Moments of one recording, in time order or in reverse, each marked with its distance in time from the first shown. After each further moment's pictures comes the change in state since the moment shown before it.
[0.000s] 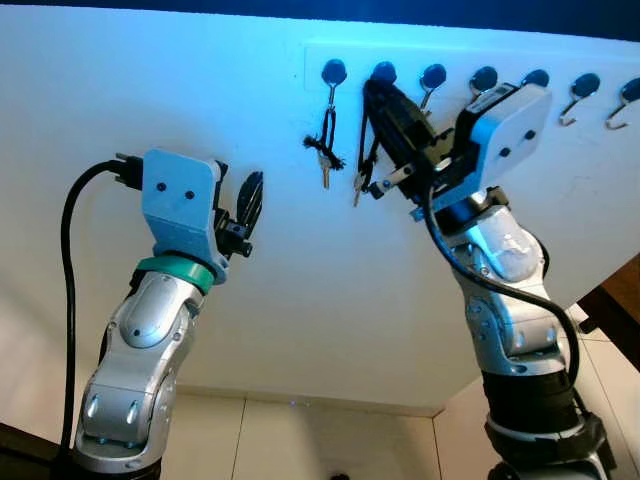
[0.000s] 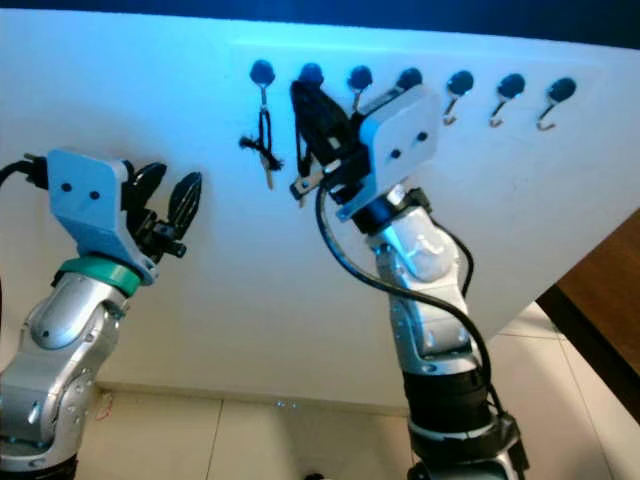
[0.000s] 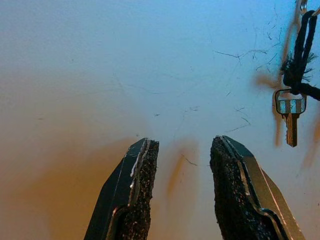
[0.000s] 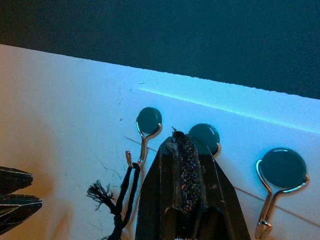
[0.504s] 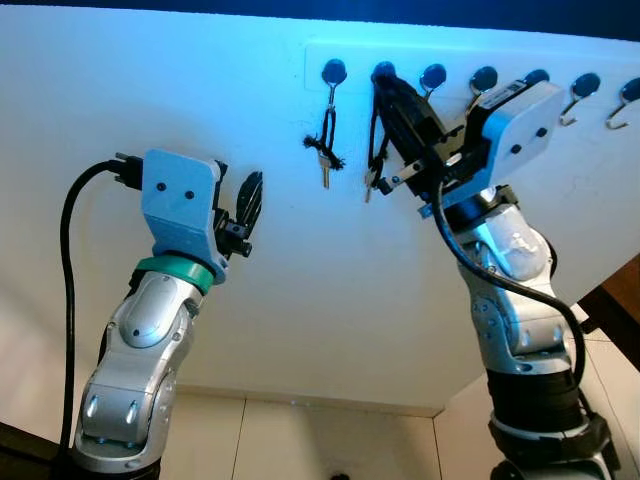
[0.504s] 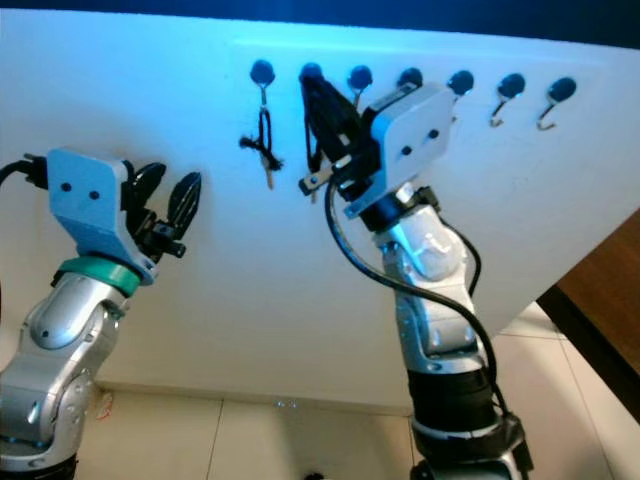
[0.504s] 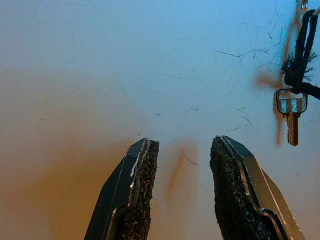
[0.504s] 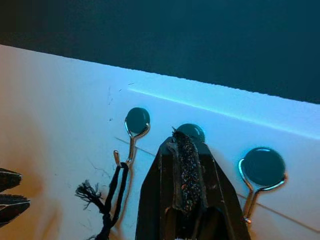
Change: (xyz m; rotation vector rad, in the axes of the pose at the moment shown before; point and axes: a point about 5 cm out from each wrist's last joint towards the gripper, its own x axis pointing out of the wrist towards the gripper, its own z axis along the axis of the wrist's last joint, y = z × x) left arm 0.000 0.001 0.000 0.004 0.000 0.000; right arm -0.002 -0.006 0.002 -0.020 -0.002 -0.022
